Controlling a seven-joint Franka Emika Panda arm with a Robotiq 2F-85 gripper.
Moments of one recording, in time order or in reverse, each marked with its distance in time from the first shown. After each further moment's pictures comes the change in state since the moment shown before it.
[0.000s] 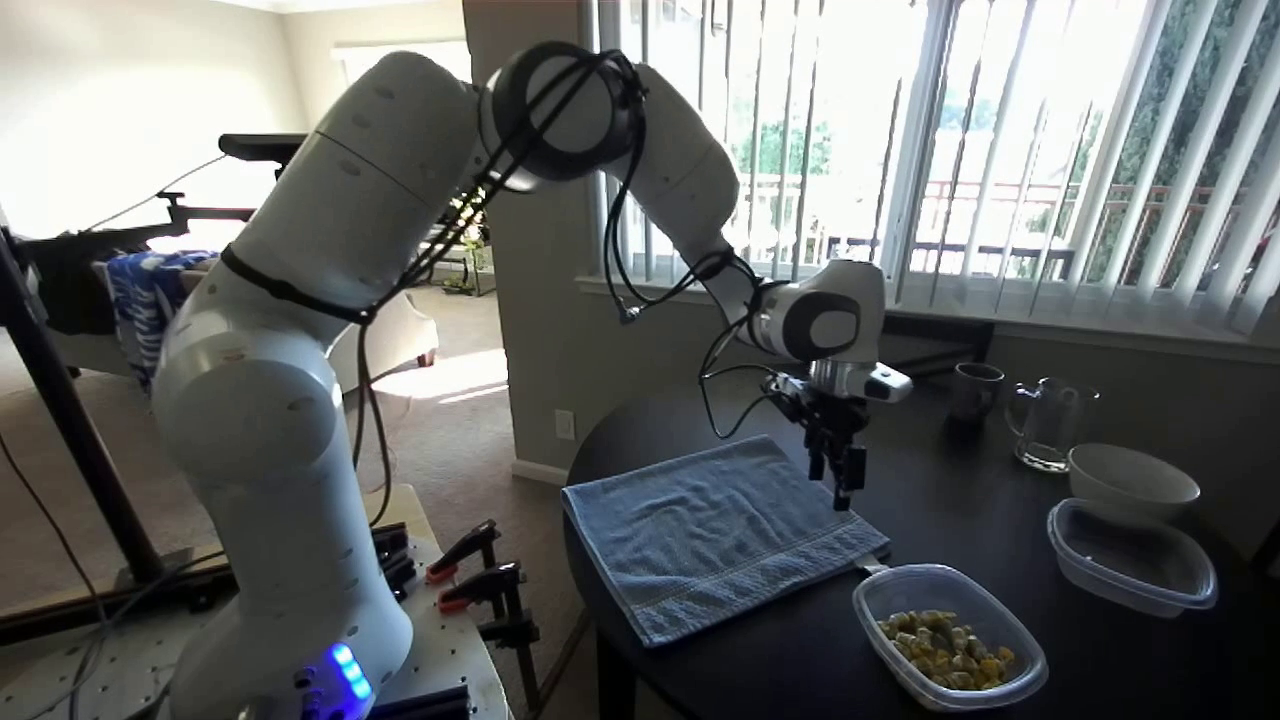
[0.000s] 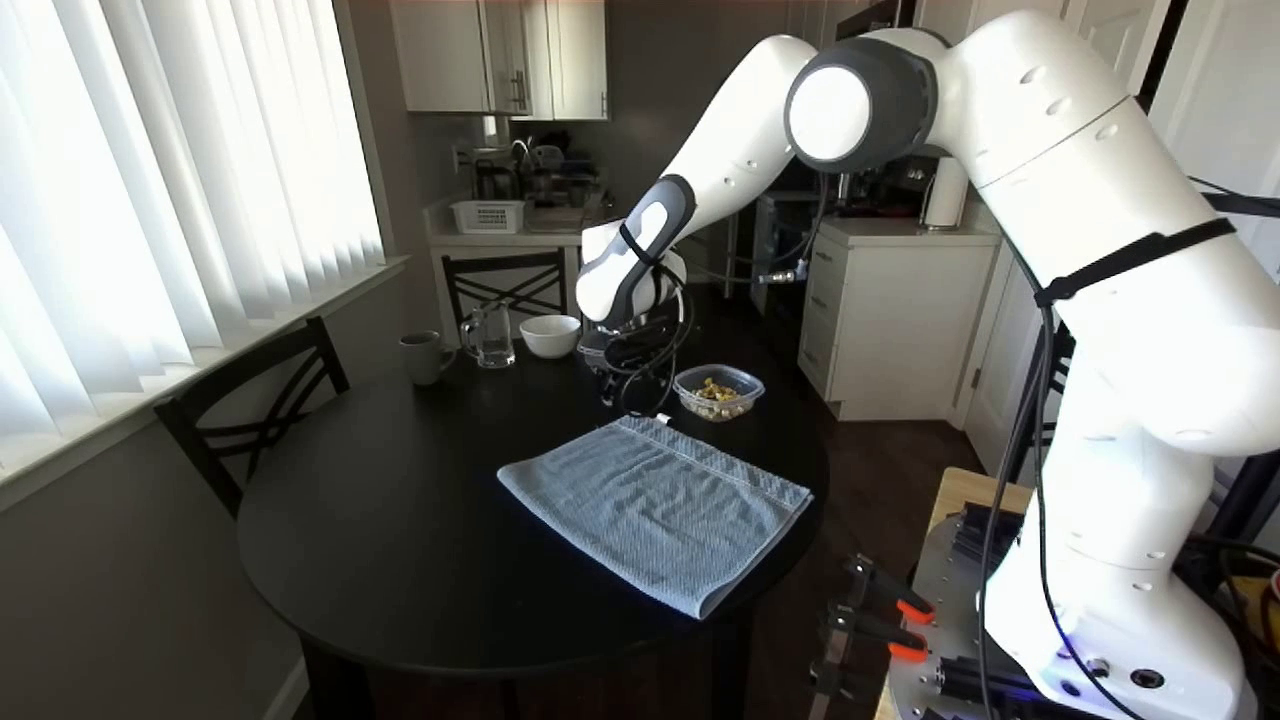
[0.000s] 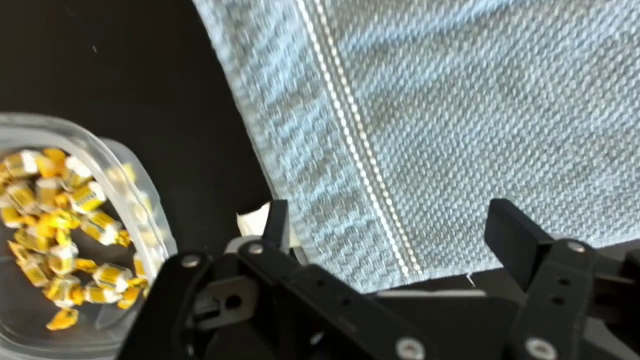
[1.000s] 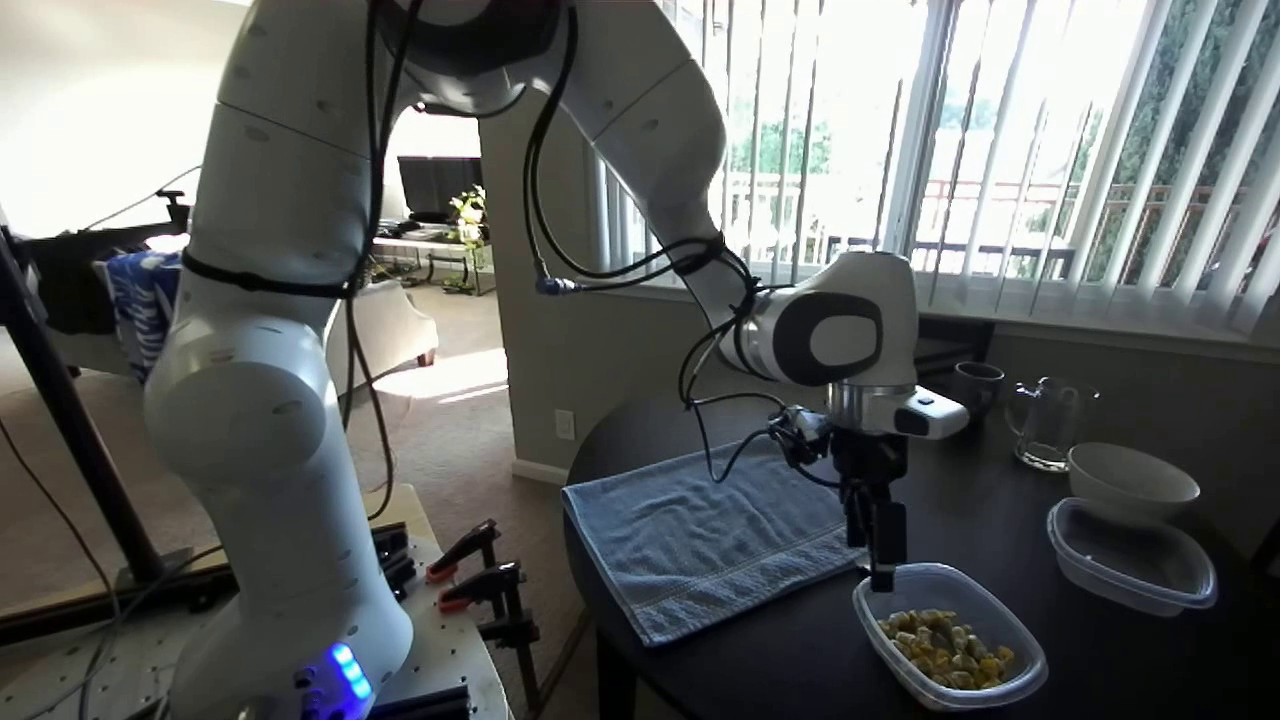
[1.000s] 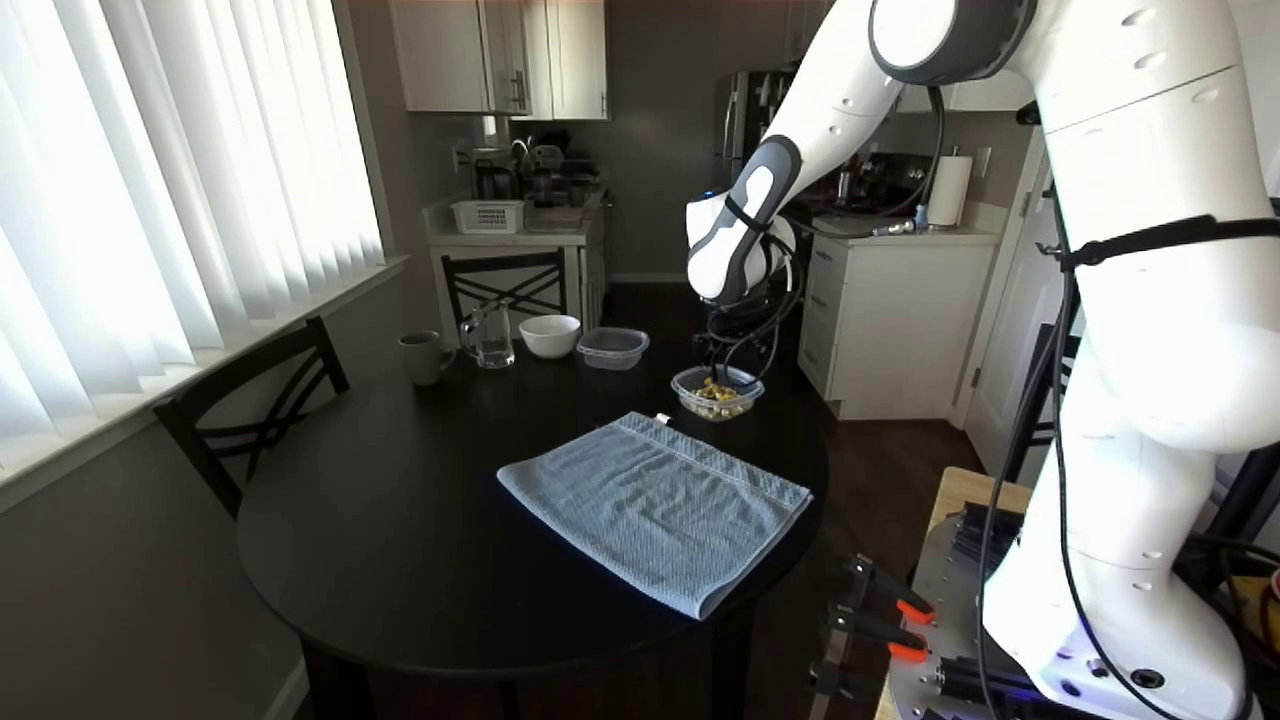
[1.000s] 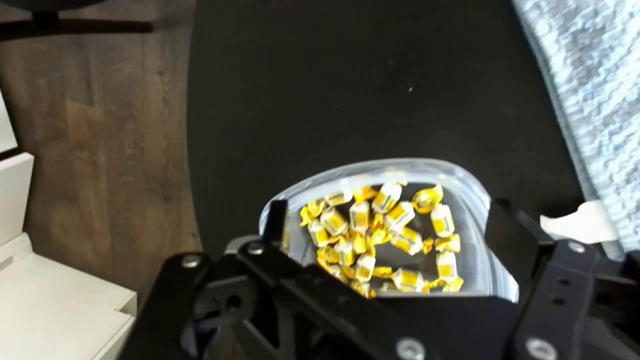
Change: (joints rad) arm -0.074 -0.279 -0.170 -0.398 -0.204 0.185 0.065
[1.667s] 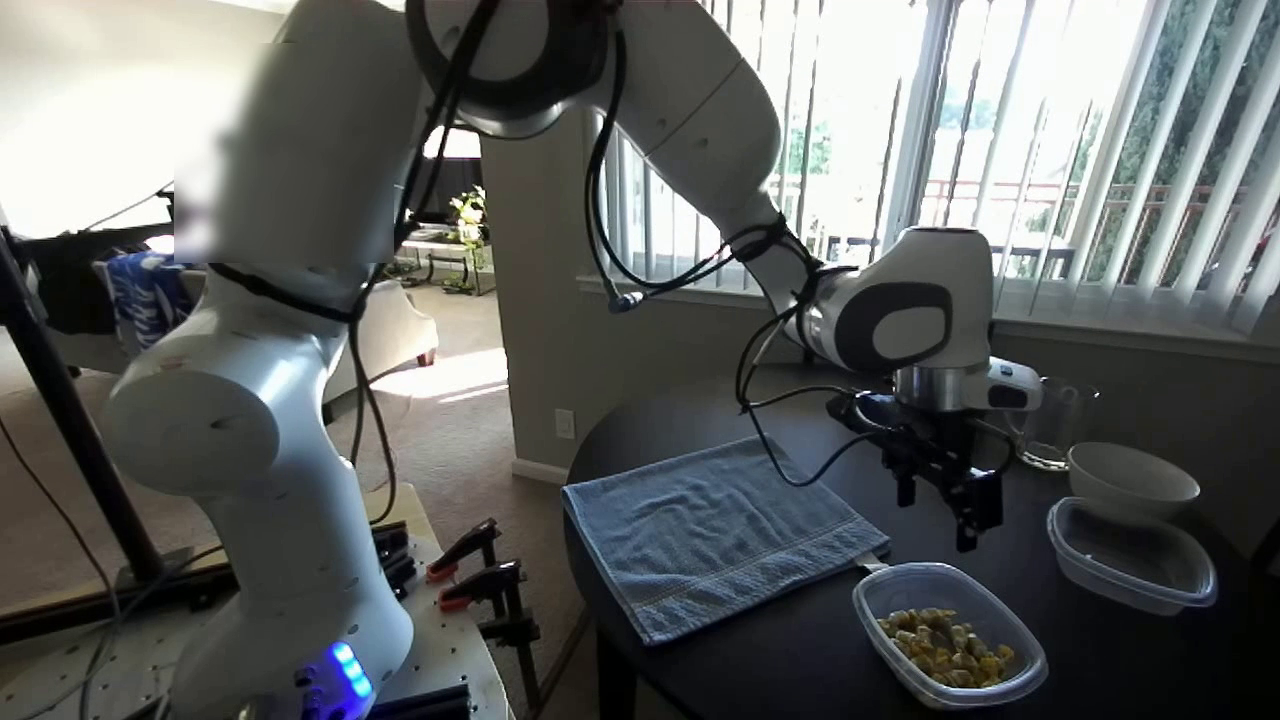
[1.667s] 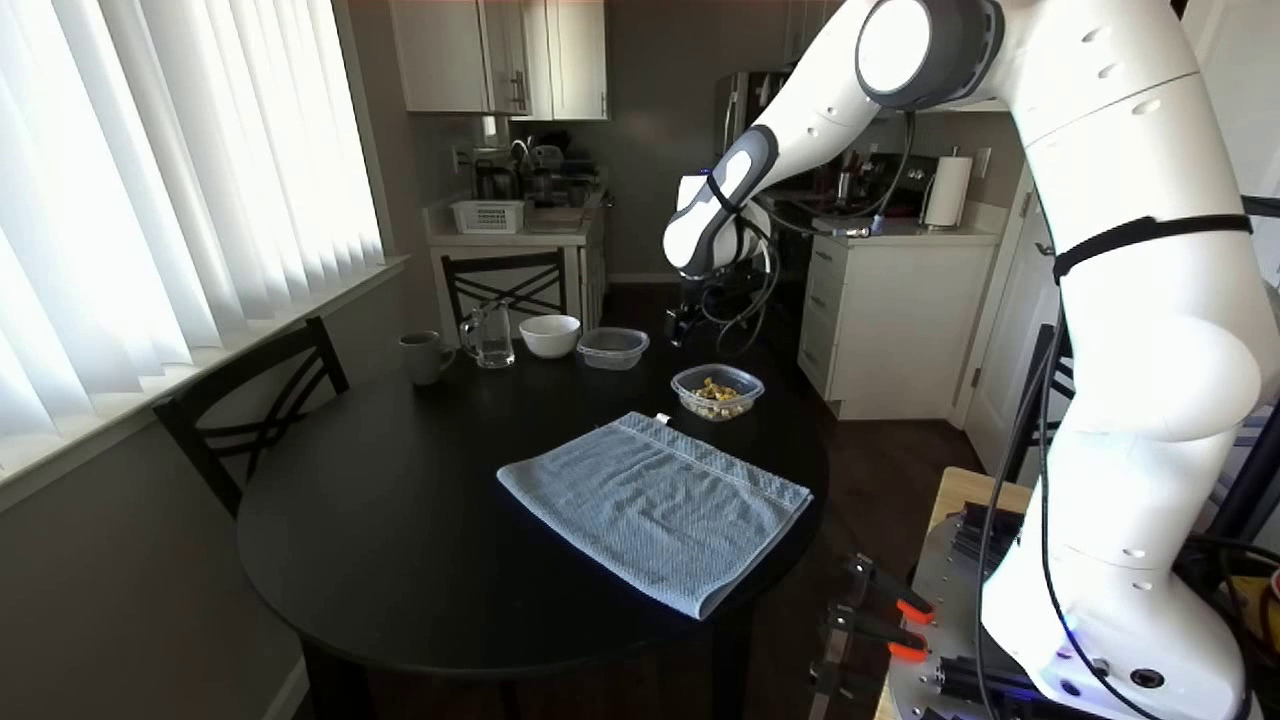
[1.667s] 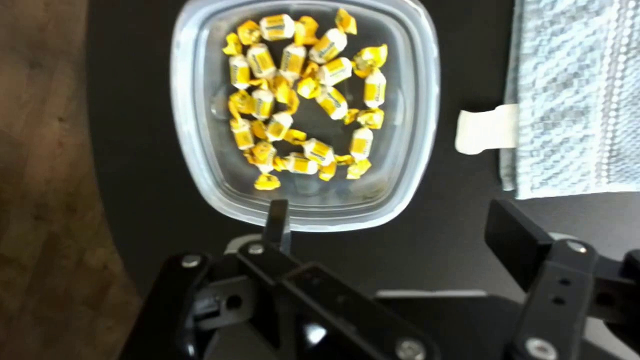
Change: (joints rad) arm -0.256 0.096 0.251 0.251 0.133 0.009 -0.491
